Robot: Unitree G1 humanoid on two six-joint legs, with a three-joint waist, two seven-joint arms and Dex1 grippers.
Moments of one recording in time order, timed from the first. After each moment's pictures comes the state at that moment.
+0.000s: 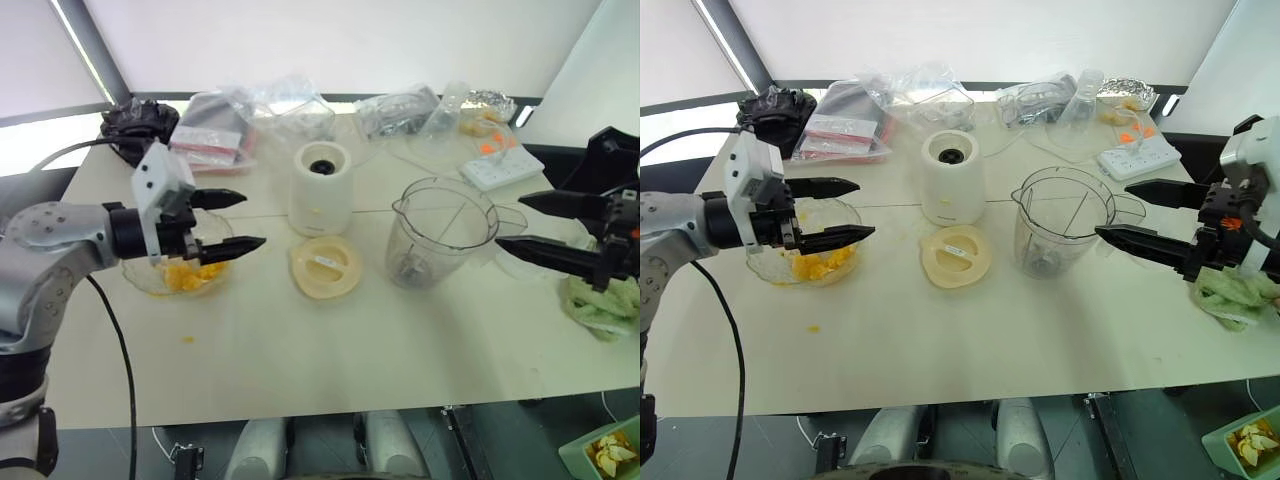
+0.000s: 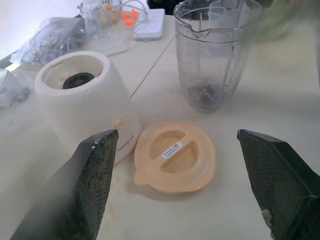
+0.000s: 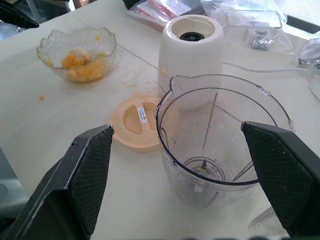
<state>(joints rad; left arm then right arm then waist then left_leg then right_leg) -0.45 0.92 0.17 -0.40 -0.69 0.75 -0.96 -0.13 -1.16 -0.69 -0.45 0.99 1.01 0.92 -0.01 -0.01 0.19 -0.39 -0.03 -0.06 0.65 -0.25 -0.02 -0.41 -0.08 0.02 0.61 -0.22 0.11</state>
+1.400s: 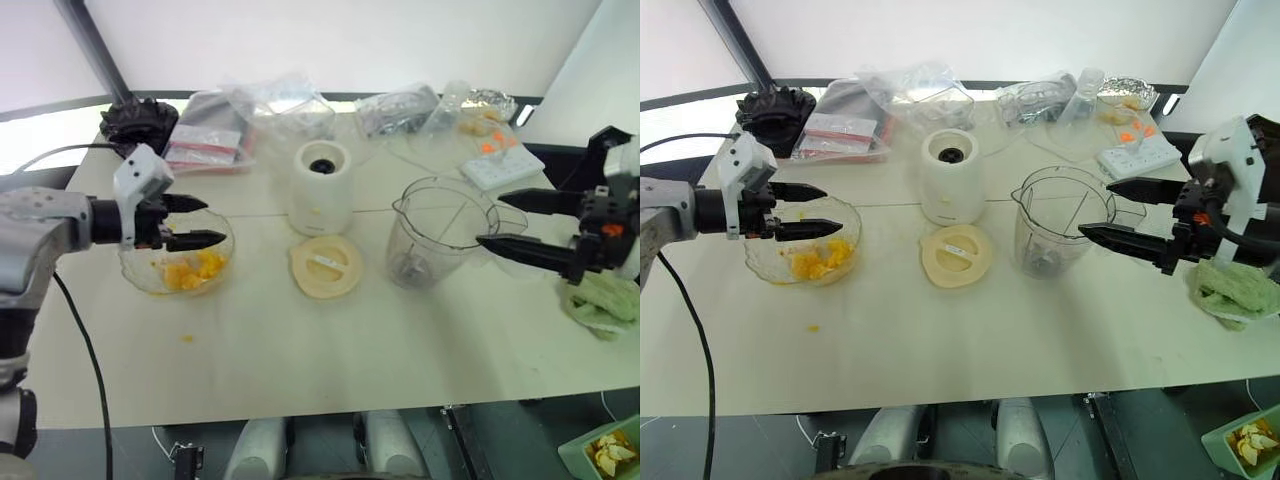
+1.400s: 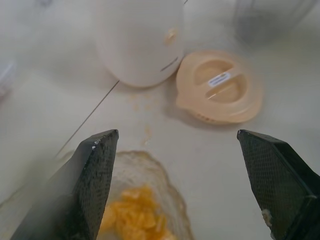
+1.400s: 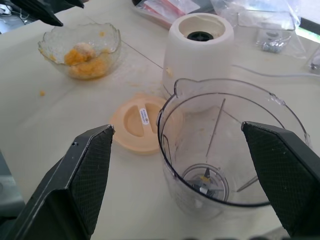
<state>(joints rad) -0.67 1.02 -0.07 0.19 -0.42 0.65 -1.16 -0.23 -1.14 -0.52 -0.43 0.95 0.94 0.90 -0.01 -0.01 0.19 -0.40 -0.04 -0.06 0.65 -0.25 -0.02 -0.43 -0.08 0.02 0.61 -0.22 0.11</state>
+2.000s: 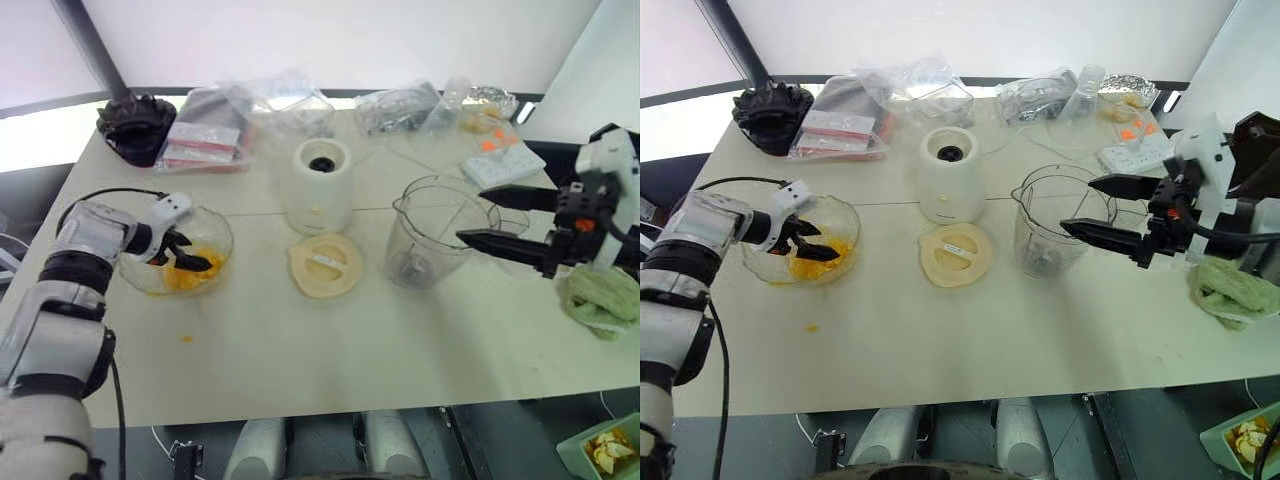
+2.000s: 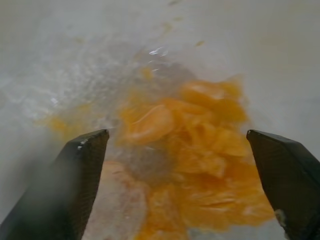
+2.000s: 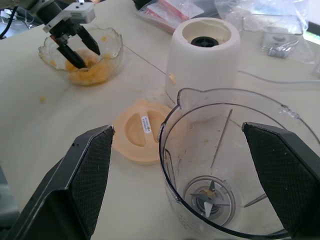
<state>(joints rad) -0.96 0.77 -0.33 0.96 0.03 0.41 -1.18 -0.29 -1.12 -0.45 -0.43 0.97 0.95 0.84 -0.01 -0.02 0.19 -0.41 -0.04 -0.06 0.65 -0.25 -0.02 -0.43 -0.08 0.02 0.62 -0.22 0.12</state>
